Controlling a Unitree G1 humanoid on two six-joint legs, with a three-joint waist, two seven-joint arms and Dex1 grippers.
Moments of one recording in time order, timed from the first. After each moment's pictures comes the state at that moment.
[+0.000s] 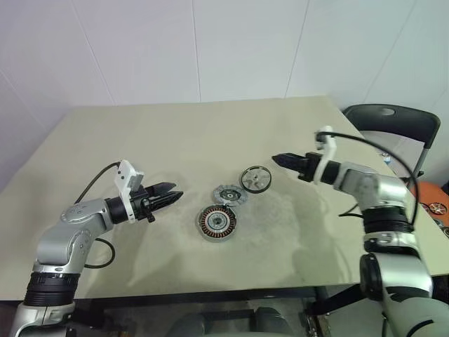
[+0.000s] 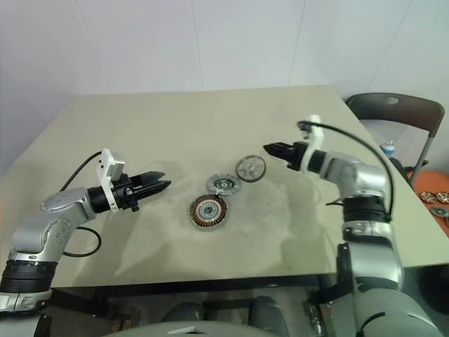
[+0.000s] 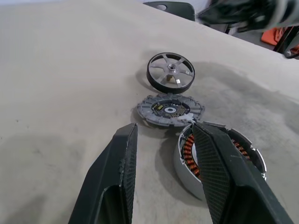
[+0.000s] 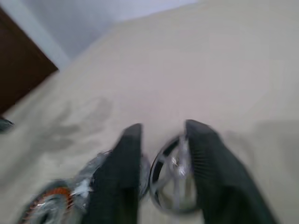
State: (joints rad) left arm -0.21 0.63 0.11 -0.10 -0.58 0.56 -0.90; right arm -0.72 -0.53 -0.19 0.51 0.50 0.87 0.91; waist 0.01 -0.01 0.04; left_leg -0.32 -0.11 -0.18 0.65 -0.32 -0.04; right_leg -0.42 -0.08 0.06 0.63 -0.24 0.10
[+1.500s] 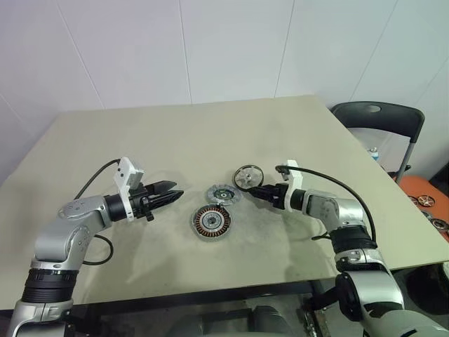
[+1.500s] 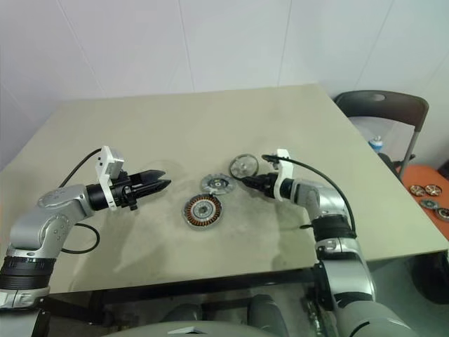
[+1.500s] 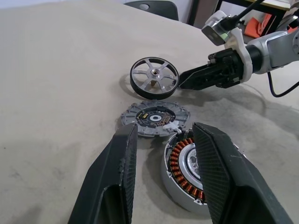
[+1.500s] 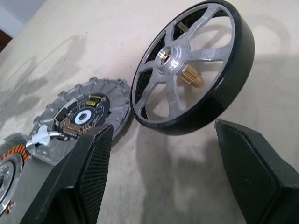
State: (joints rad) left arm -0.24 0.64 0.11 -0.10 -0.58 0.56 -0.94; right arm -0.63 -0.31 -0.07 0.55 0.37 0.76 0.72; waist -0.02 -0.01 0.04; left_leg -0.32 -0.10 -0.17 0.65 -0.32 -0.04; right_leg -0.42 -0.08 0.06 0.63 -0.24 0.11
